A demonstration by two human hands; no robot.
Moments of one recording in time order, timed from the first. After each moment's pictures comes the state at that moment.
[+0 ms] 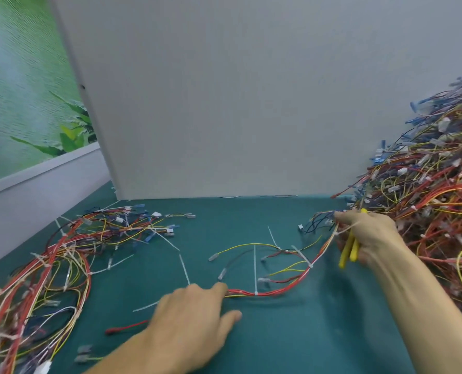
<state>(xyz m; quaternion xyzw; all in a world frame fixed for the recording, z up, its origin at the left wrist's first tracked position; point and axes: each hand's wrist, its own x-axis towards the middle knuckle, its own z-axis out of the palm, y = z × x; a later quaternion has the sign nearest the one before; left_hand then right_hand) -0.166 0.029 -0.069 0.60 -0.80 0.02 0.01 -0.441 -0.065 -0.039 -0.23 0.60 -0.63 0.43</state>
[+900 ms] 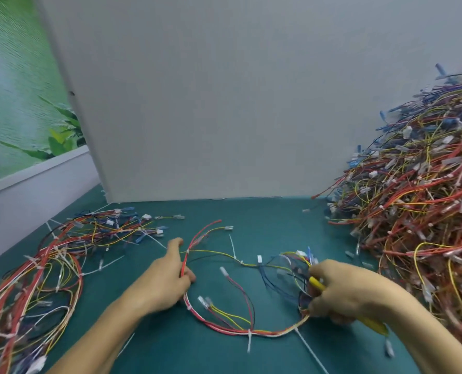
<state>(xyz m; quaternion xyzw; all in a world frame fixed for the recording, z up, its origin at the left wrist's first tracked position) -0.133 -0.027 -0.068 0.63 -0.72 -0.23 0.15 -0.430 0.027 -0.026 -0.65 0.70 0.00 0.30</state>
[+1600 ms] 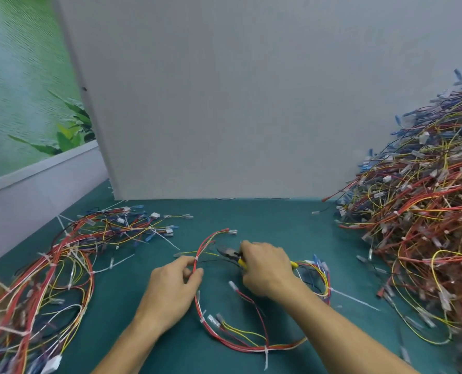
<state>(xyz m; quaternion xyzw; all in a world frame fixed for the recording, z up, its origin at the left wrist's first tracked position) -0.128 -0.013 -0.091 0.63 -0.68 -0.18 0.34 -0.316 -0.048 -0.074 -0.77 0.64 -0.07 0.02</state>
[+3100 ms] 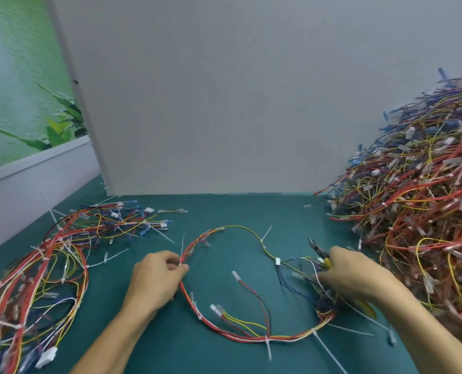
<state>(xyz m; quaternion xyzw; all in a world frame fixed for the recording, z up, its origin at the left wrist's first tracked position) -0.117 -0.022 -0.093 0.69 -0.57 -0.25 0.37 -0.435 0.005 -0.049 -0.61 0.78 -0.01 0.15</state>
